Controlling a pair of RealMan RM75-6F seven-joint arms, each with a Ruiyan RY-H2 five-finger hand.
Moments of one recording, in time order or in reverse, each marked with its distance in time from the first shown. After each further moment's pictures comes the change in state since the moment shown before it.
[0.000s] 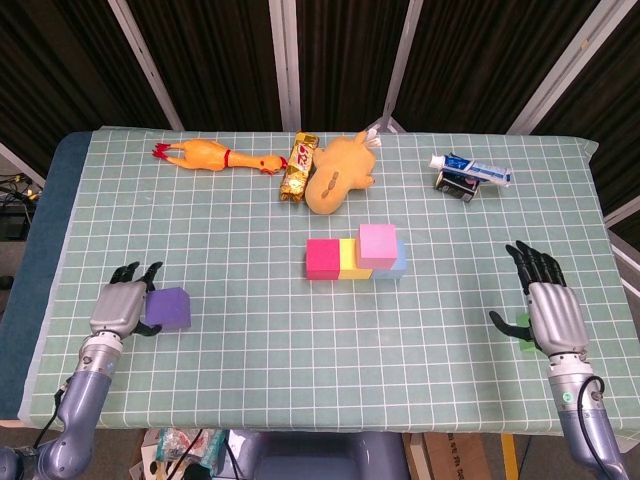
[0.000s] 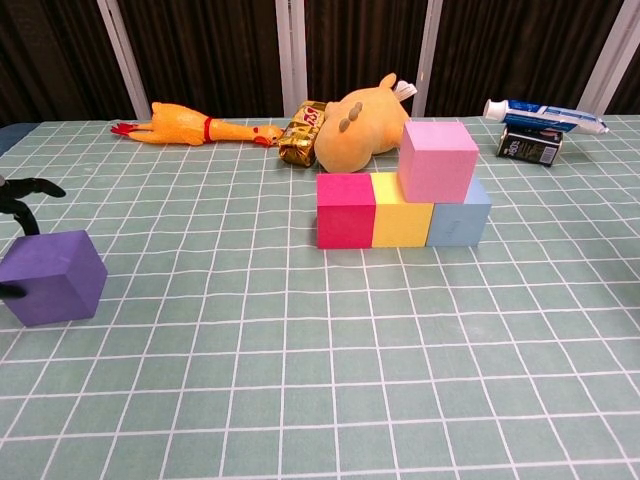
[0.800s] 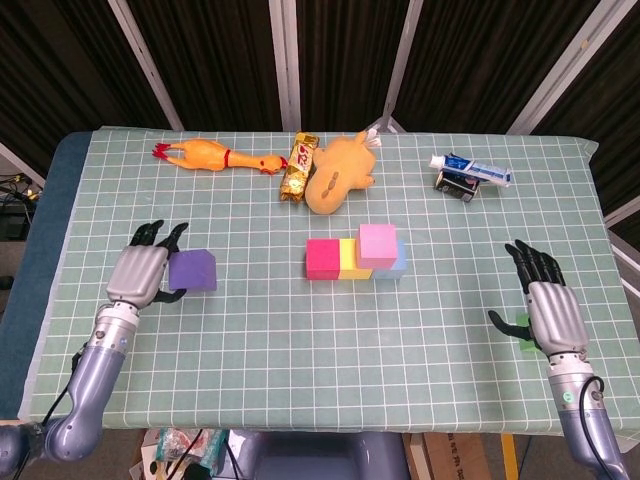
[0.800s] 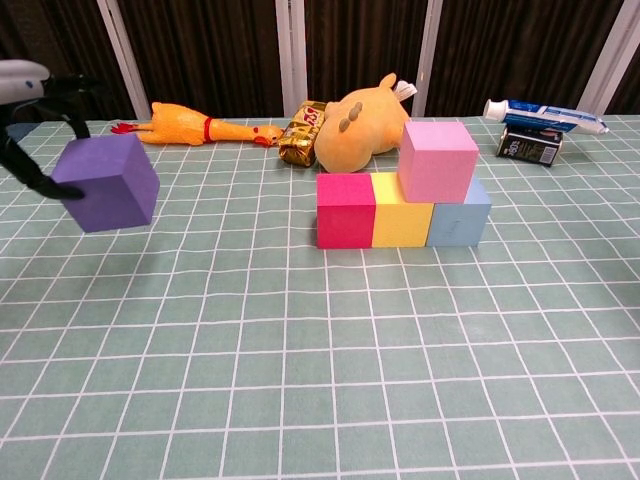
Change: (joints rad) left arm -0.114 0.050 -0.115 -0.088 0.048 0.011 0.026; right arm -0.023 0.006 0.034 -0.008 -0.011 -0.028 0.006
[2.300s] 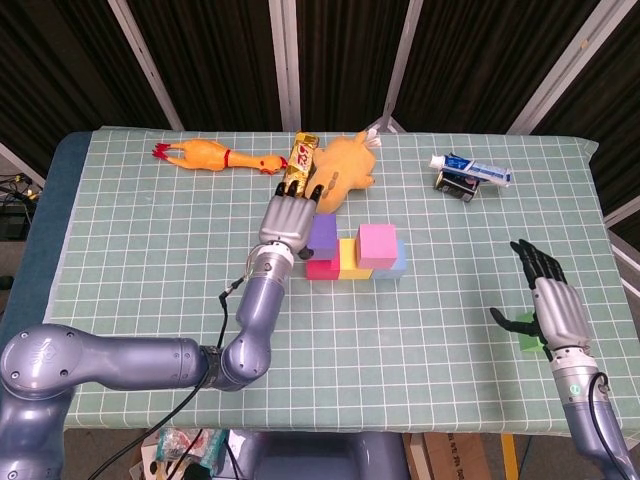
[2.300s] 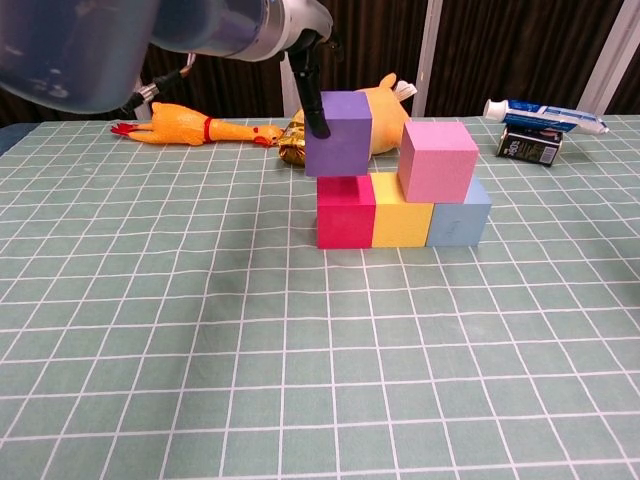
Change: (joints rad) left arm -0.780 -0.354 -0.276 0.379 -0.831 -0.006 0.453; right arm -0.009 0.027 0.053 0.009 0.052 -0.100 0.121
